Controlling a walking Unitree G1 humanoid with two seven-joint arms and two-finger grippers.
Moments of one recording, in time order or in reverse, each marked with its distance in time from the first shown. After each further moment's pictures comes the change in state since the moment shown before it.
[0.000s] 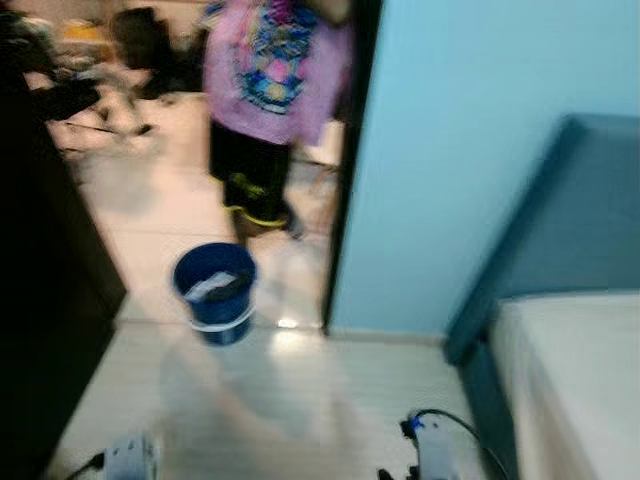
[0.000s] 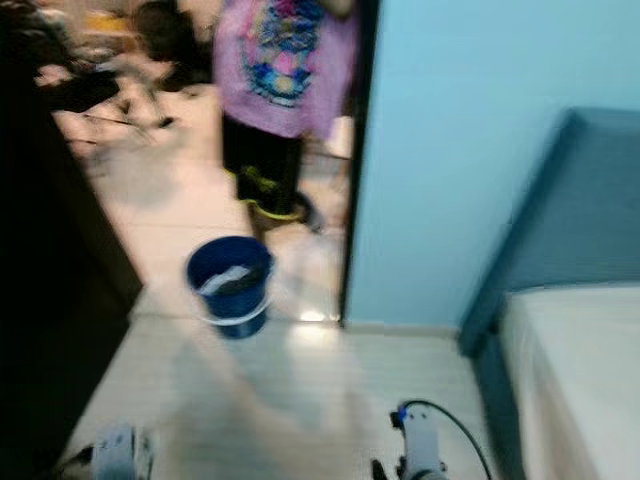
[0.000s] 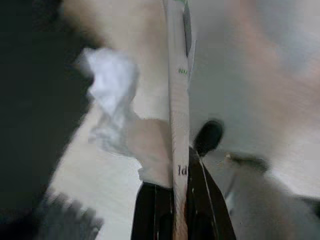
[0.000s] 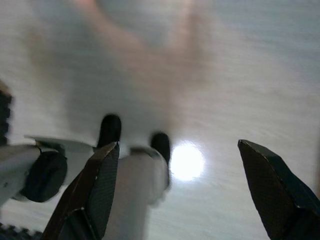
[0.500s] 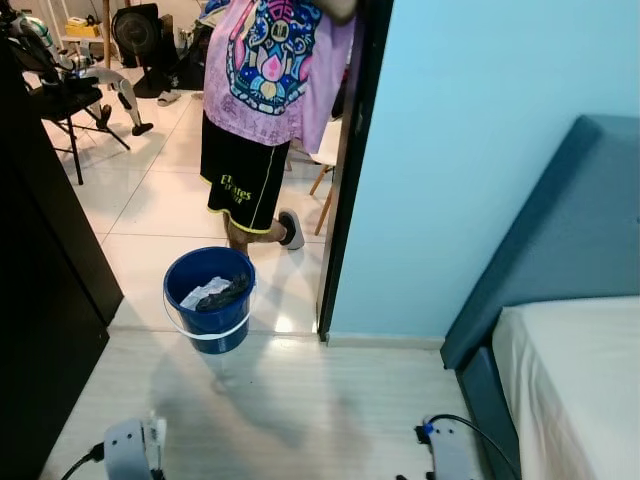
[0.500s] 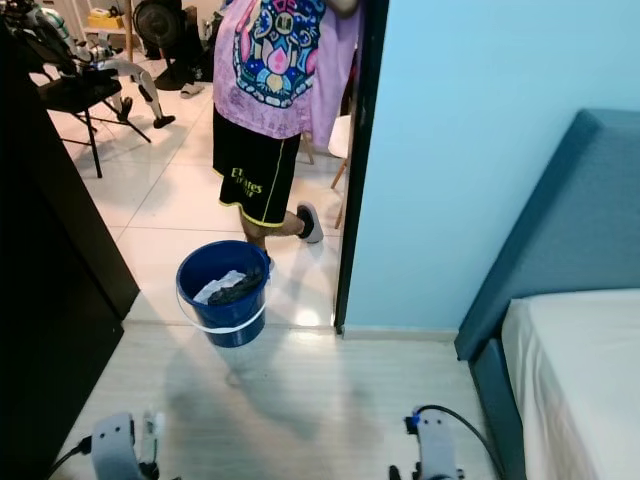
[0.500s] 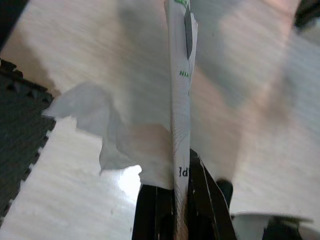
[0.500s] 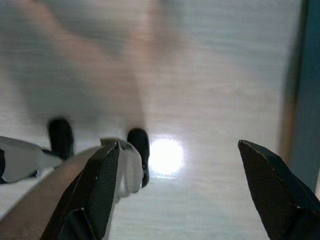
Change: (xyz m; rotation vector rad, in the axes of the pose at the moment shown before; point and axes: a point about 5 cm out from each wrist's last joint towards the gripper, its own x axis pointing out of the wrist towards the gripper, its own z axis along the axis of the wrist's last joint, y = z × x) left arm 0.002 -0.017 0.023 -0.053 -0.116 -0.132; right arm -0.005 -0.017 -0.009 -0.013 0.034 -0.071
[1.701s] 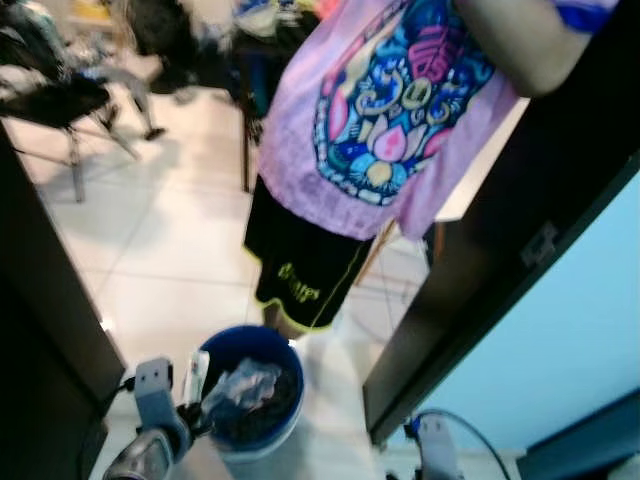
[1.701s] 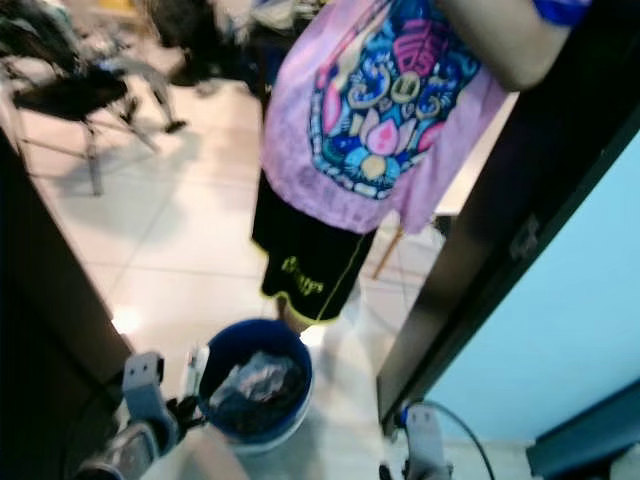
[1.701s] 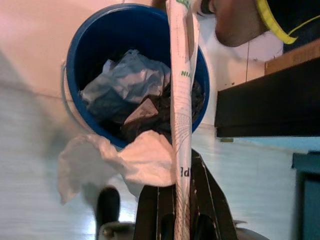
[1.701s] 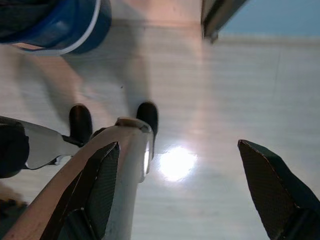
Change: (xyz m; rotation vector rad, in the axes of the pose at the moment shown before) left arm 0.012 -0.054 0.059 0.050 -0.083 -0.365; right arm 0.002 0.009 0.000 -0.031 0.026 0.009
